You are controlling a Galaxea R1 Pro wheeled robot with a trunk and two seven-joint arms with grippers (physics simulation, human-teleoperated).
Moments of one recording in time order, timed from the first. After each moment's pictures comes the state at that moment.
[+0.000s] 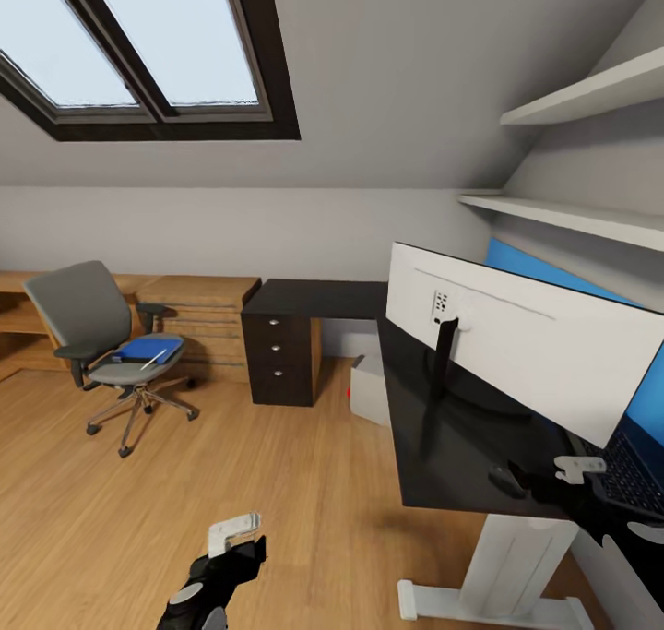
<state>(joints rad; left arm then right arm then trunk) -0.05 -0.05 -0.21 -1.36 0.39 0.46 0.44 -0.31 -0.43 -0.06 -0.97 -0.33 0.13 0.27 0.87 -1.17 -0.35</state>
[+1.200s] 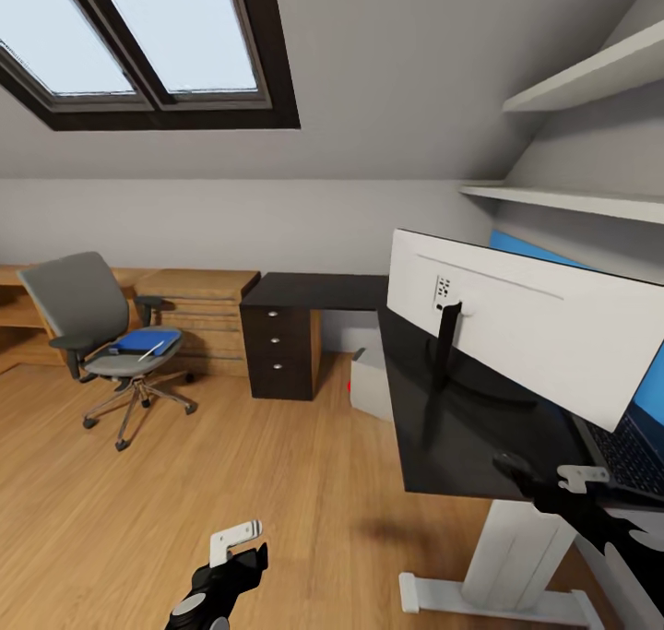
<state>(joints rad) -0.05 -0.05 -0.23 -1.30 0.42 0.40 0.44 -0.31 -0.43 -0.06 -0.92 -0.33 0.13 0.27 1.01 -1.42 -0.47</state>
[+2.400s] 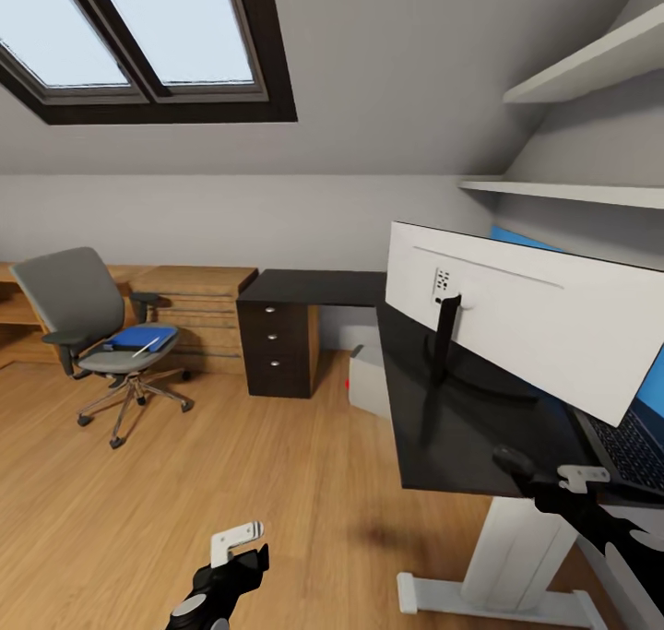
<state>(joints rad) -0.05 -0.05 -0.24 -1.30 0.42 0.40 0.44 -0.31 -0.43 -0.07 -0.92 -0.33 0.13 0.27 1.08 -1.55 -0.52</state>
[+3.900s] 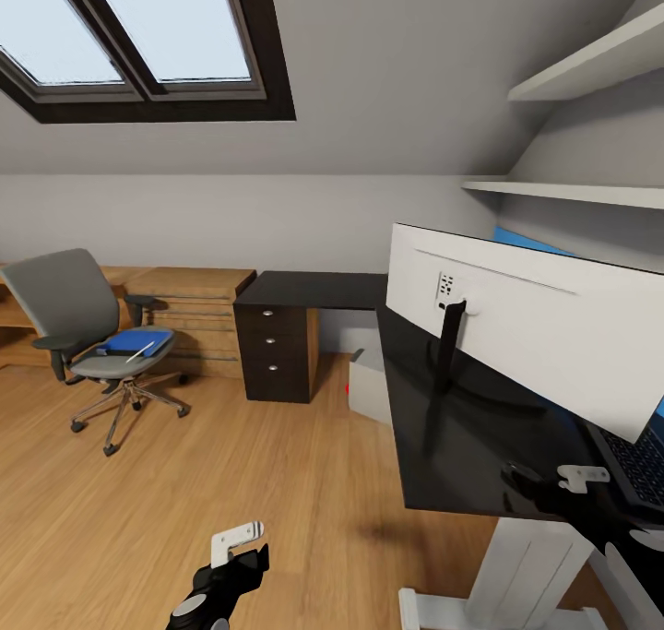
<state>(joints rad) -0.05 -0.05 -0.24 -1.30 0.42 0.40 0.44 -0.31 -0.43 -0.07 -0.92 -0.33 0.13 0.27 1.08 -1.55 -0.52</state>
